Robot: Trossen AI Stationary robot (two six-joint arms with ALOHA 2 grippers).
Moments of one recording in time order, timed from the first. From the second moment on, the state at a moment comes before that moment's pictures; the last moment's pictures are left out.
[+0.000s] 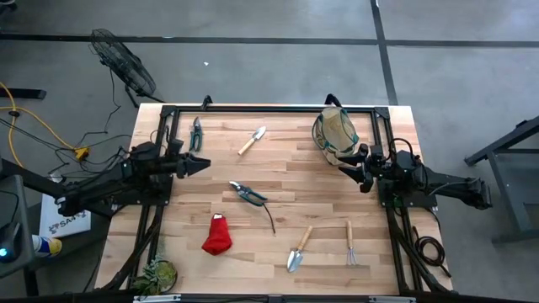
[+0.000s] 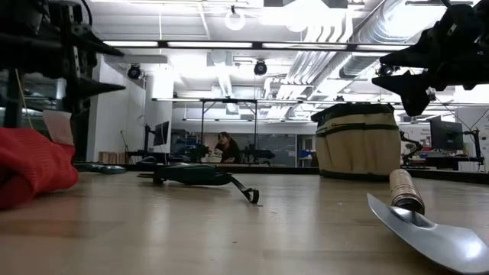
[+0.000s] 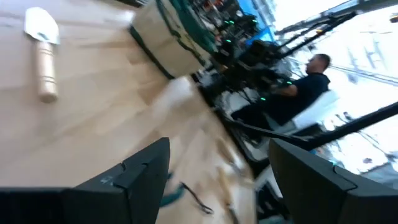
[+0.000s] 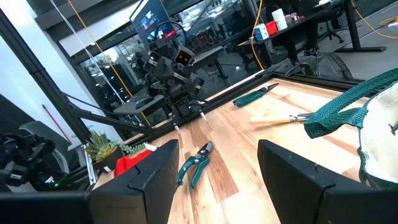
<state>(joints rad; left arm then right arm) 0.36 0.03 0.15 -0.20 0.23 -0.95 -0.22 0.02 0.01 0.05 -0.05 0.47</state>
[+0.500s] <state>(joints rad) 0.36 0.32 0.50 -0.52 0.32 -0.86 -0.22 0.02 0.01 0.05 -0.05 0.47</state>
